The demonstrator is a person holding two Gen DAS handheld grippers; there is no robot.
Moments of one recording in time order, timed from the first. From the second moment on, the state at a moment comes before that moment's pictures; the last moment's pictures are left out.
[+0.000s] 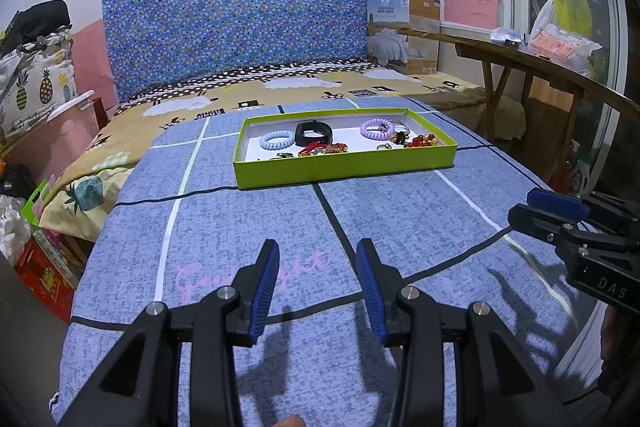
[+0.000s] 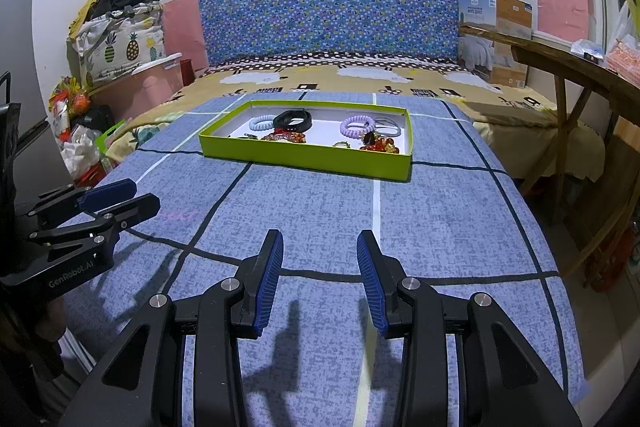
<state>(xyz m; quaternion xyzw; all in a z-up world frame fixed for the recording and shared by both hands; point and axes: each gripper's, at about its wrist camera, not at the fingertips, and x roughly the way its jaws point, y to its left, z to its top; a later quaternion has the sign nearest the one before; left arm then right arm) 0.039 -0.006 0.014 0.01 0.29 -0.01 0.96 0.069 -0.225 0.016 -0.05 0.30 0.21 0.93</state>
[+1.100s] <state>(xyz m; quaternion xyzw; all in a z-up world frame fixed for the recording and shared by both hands) 0.041 -0.014 0.010 0.02 0.30 -0.01 0.95 0.068 -0.223 0.016 -0.06 0.30 0.21 0.93</state>
